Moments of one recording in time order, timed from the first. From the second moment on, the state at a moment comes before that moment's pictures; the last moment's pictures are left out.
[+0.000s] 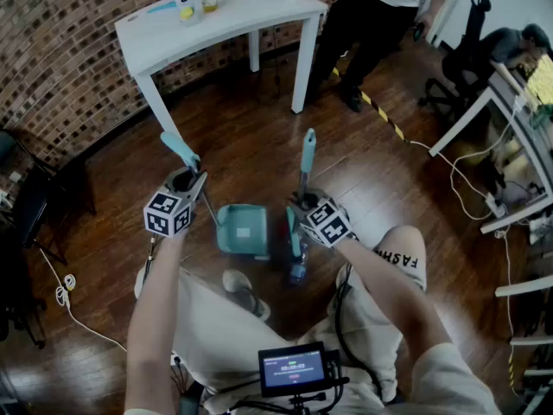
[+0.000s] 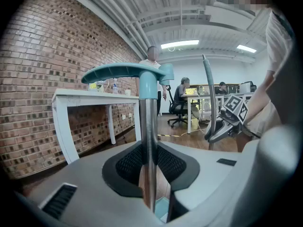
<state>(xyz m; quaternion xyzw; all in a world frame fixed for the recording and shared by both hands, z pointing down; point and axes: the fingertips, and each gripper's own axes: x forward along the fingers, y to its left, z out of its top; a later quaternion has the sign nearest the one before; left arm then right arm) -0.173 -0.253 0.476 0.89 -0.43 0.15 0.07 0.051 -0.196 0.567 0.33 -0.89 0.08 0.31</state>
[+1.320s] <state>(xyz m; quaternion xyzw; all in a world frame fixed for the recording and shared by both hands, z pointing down) -0.177 -0.257 0.480 0.89 -0.44 0.14 0.08 0.048 -0.205 0.594 0.35 -0.86 0.11 0.36</state>
